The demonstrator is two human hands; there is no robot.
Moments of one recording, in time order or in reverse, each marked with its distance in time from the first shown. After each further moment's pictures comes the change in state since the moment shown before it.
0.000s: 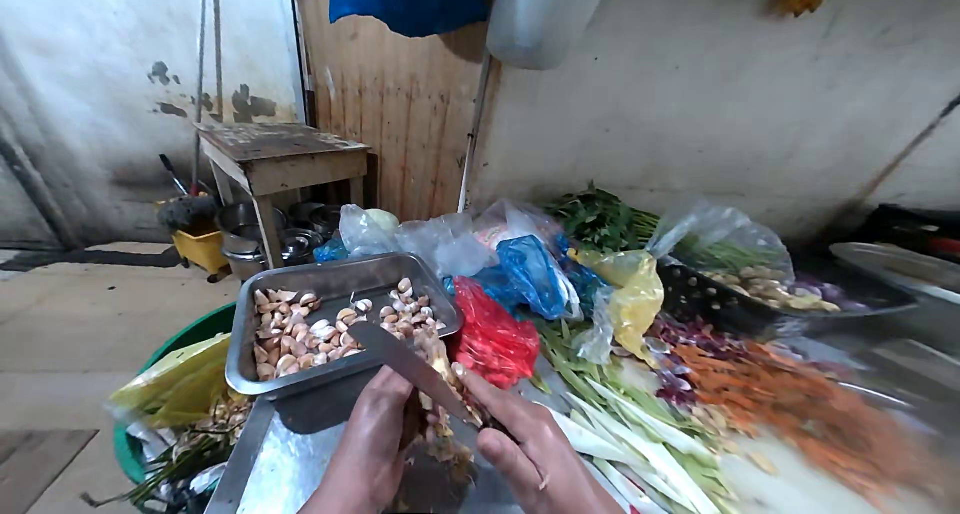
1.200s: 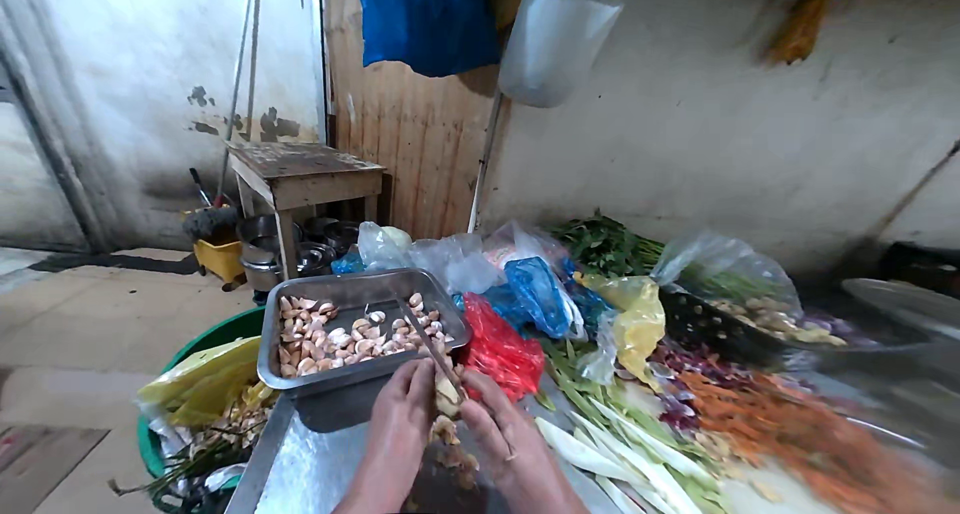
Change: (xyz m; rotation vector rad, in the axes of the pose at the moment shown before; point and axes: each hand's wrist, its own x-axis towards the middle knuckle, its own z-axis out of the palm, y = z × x) left_hand -0.006 0.001 0.003 0.429 0.103 0.200; right_hand 0.011 -0.027 0.015 0.005 -0.007 0.380
